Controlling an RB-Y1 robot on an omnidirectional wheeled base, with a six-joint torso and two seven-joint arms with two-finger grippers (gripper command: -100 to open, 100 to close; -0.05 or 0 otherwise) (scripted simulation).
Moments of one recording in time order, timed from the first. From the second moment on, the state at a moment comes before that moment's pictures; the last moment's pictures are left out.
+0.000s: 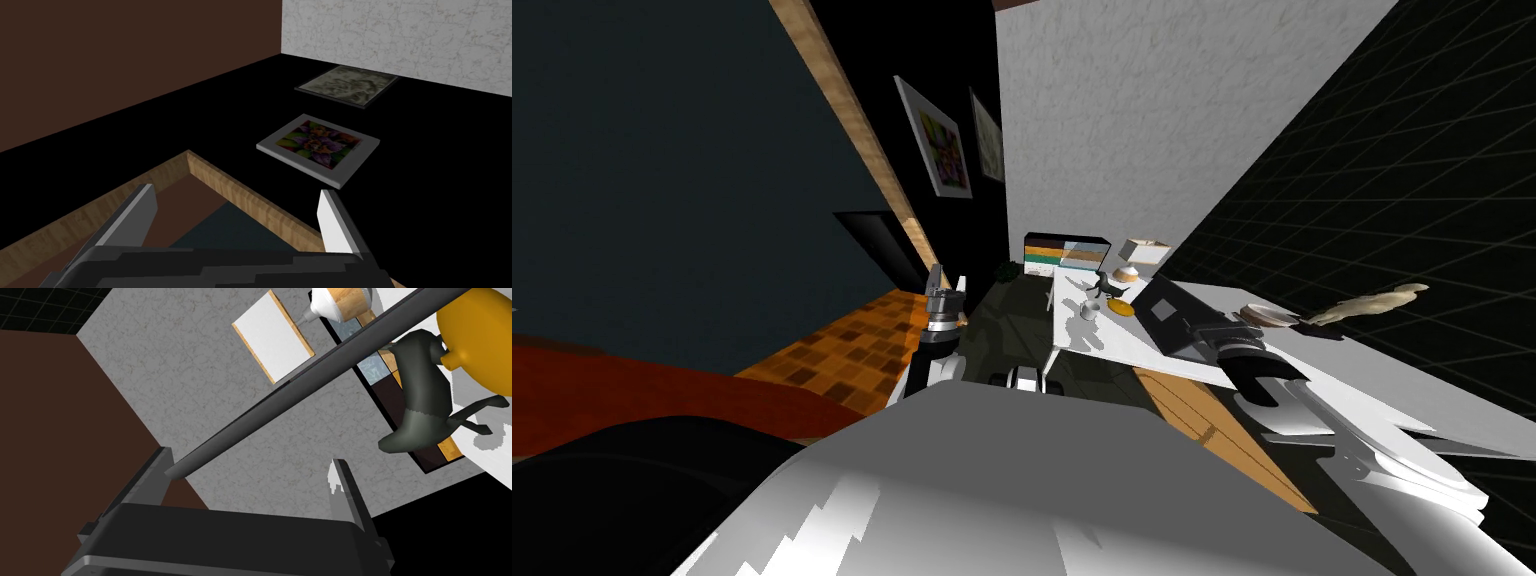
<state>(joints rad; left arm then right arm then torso) 0.49 0.04 -0.06 -2.28 0.03 -0.48 0.08 0.36 -0.86 -0.37 -1.59 0.70 0.08 0.80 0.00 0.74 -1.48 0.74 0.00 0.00</state>
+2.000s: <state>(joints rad) 0.49 0.04 -0.06 -2.28 0.03 -0.48 0.08 0.36 -1.09 -0.28 -1.44 0.41 0.01 0.48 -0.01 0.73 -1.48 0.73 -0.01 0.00</state>
